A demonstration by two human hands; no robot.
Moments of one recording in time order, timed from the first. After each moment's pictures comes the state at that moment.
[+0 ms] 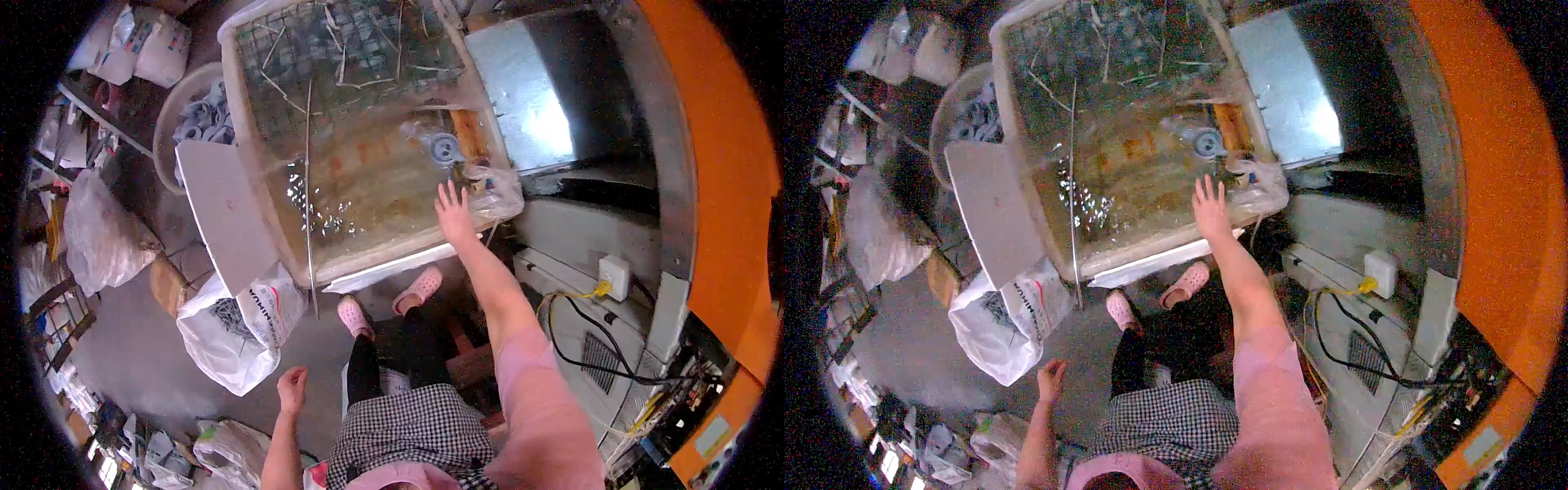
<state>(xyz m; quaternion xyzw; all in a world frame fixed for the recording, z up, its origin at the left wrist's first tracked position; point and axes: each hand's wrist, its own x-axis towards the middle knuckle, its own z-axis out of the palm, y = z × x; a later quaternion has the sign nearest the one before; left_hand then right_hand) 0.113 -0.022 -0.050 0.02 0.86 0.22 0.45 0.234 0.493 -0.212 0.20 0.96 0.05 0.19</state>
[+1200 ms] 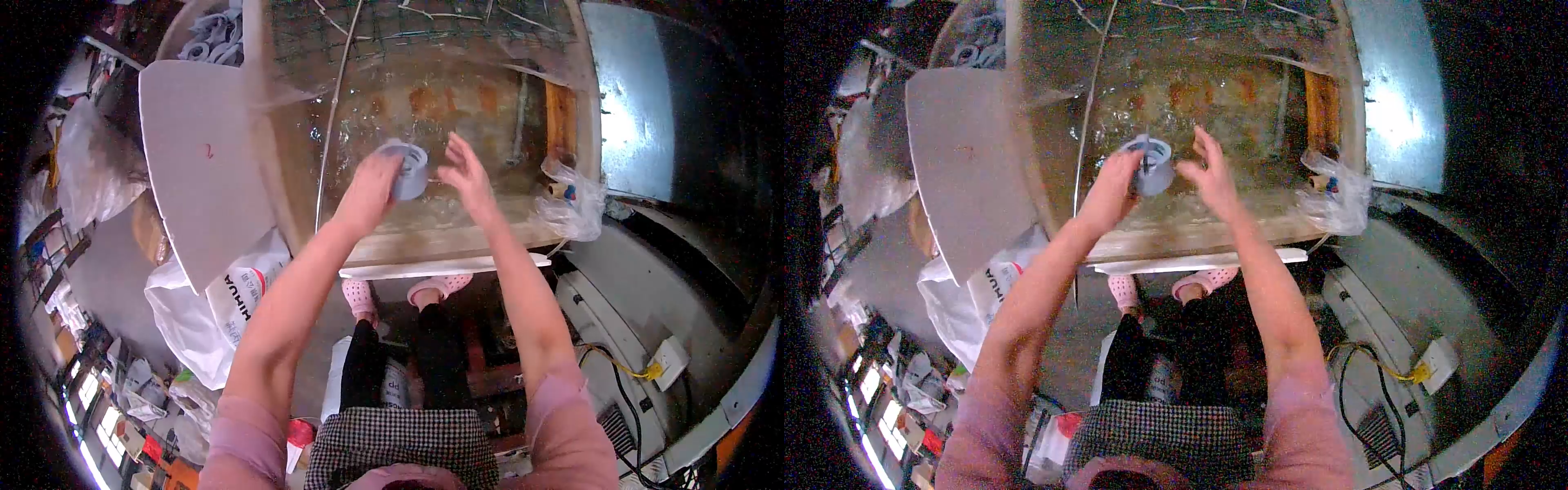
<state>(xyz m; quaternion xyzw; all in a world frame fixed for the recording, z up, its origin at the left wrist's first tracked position) -0.016 0.318 -0.249 0.52 0.78 0.24 0.25 0.112 0.471 -0.271 0.32 0.63 -0.70 -0.09</state>
